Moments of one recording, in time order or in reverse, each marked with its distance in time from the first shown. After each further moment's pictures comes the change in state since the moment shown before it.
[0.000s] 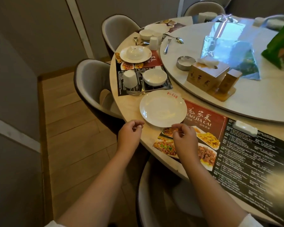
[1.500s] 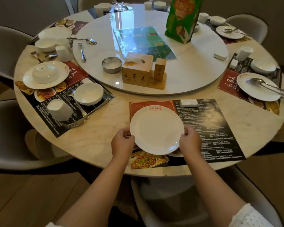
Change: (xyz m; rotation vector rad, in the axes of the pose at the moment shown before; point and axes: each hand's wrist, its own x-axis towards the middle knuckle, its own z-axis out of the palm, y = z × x) left_hand 0.076 0.013 0.089 0.090 -0.444 -0.039; right_hand 0.009 0.040 -0.049 -0.097 0.613 0.609
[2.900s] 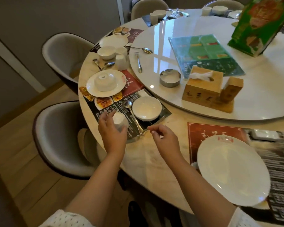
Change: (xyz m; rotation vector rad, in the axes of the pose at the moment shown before) left_hand 0.128 0.014 -0.181 0.359 0.535 0.315; right_hand -0.077 -0.162 0.194 0.265 -0.529 -0.462
